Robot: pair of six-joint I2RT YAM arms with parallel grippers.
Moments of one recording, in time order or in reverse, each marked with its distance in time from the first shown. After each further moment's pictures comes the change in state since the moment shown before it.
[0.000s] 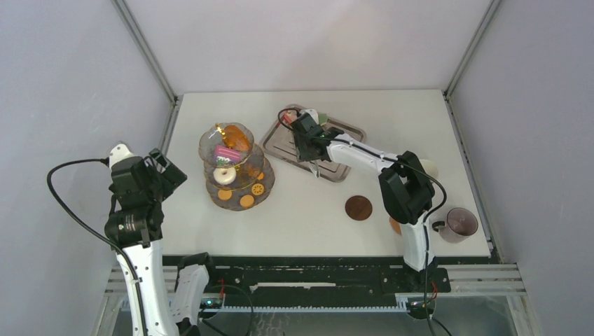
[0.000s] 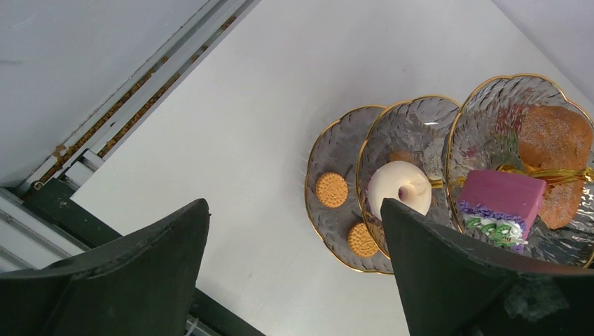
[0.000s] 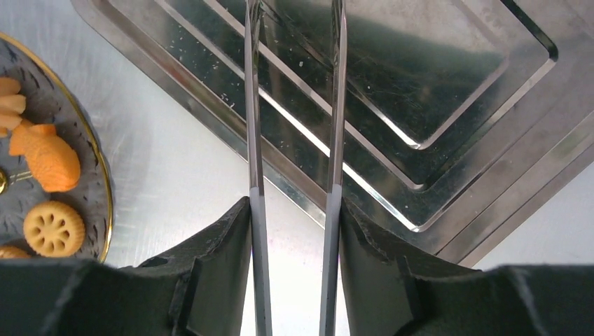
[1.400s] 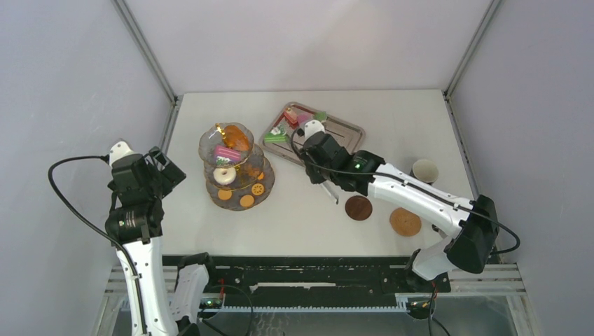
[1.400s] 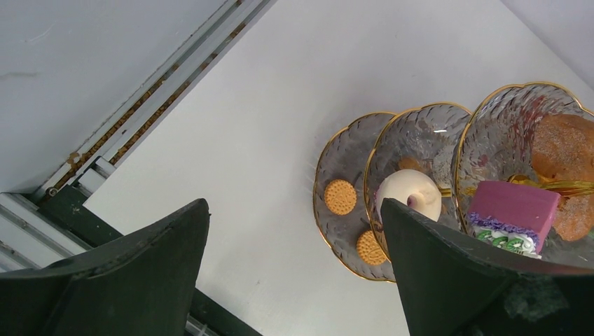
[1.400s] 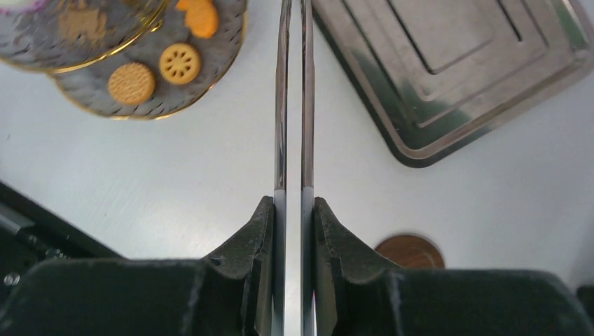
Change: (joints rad) left arm 0.000 0.023 -0.002 0.021 -0.024 0.024; right arm 0.198 -0.528 -0.240 -0.117 0.042 -0.124
